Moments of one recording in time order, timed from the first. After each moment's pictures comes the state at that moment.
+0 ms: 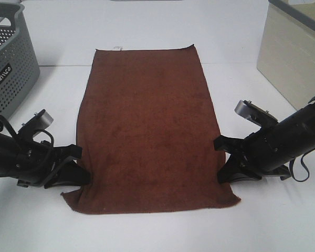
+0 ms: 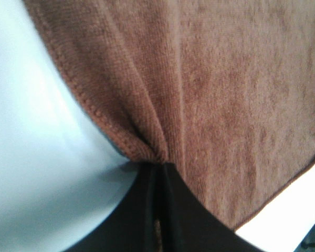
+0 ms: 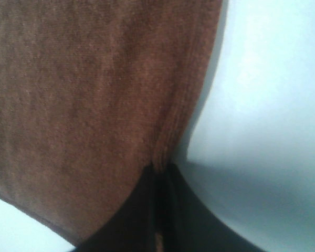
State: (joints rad) left arm -0.14 1.97 -0.67 -1.64 0.61 1.35; right arm 0.16 1.92 -0.74 1.18 0.51 -0.86
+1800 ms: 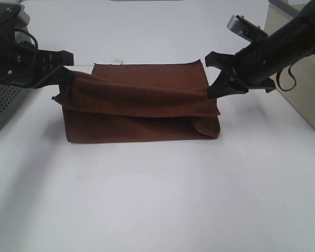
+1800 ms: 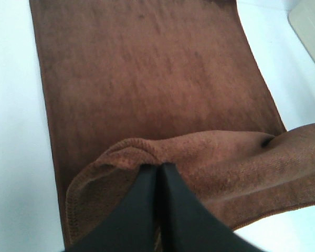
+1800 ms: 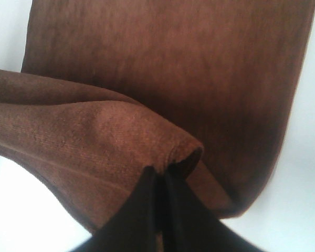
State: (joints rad) left arm -0.14 1.78 -0.99 -1.51 0.34 1.22; right arm 0.16 1.94 -1.27 0.84 0.65 -0.54
